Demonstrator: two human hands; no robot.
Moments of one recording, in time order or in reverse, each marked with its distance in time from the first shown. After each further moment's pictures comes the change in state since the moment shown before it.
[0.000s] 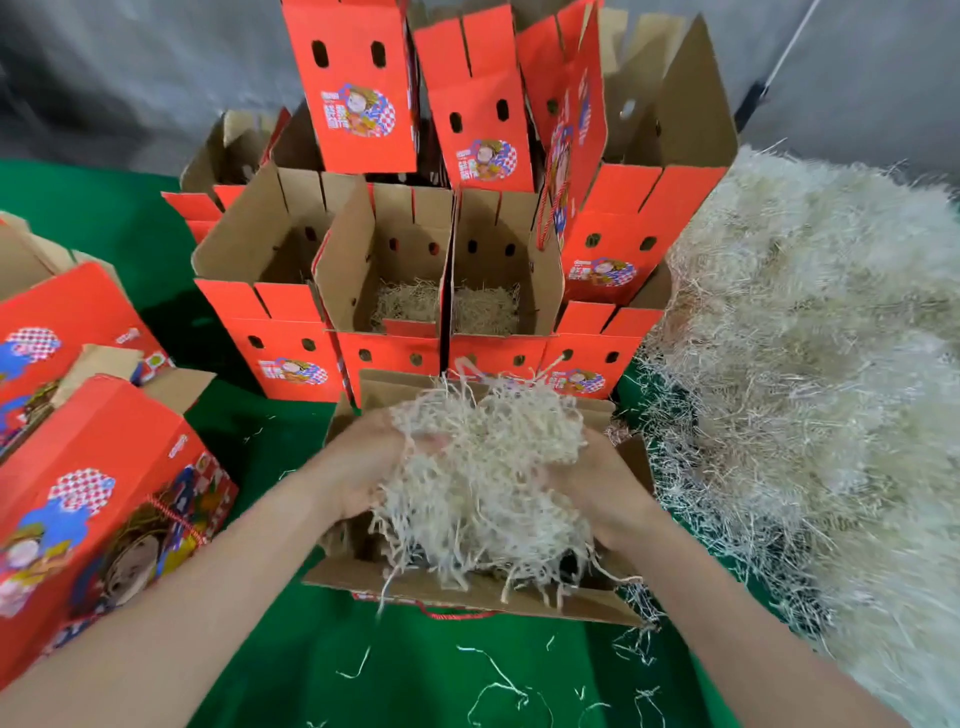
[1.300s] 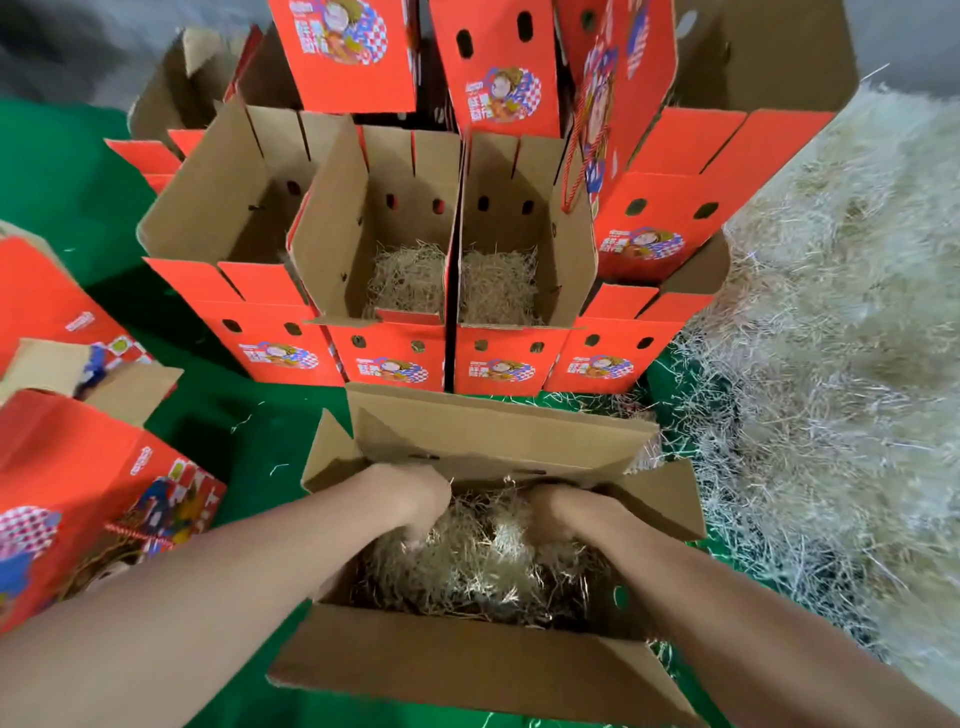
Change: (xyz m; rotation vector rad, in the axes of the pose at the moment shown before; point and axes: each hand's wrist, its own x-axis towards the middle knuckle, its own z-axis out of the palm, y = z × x) left_hand 0.100 -0.029 0.015 1.938 -0.547 -0.095; right_hand 0.112 0.067 0.008 -1.685 -0.692 0.349
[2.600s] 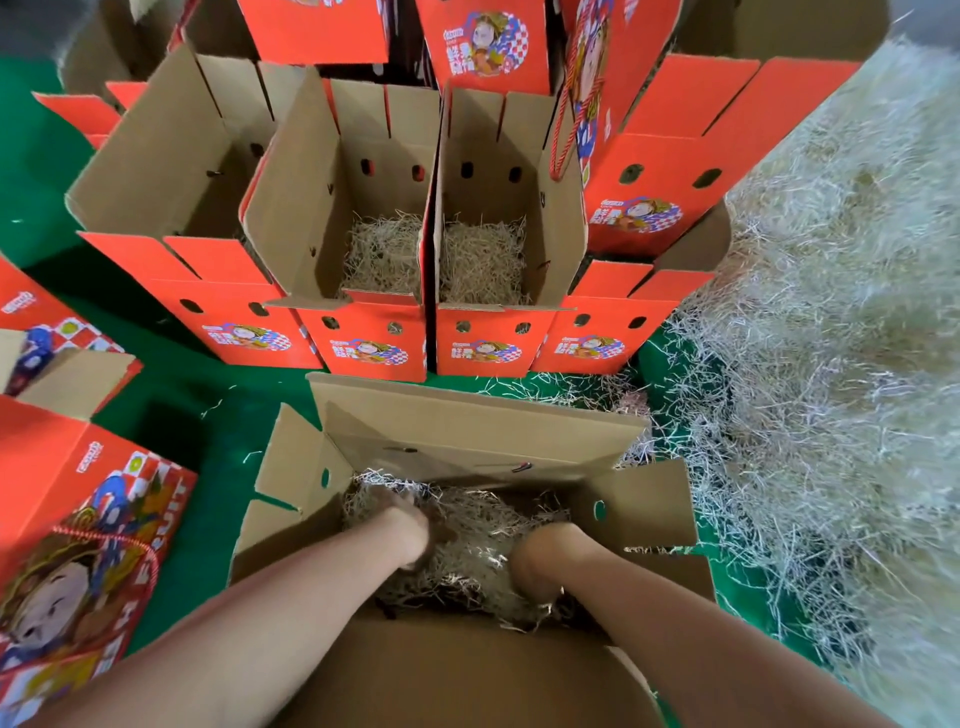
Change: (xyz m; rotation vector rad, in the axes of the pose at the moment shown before) left_hand 0.073 0.033 0.064 0.202 -0.086 -0.161; right_hand 0.003 -0.015 0.045 -0.226 -0.185 -0.149
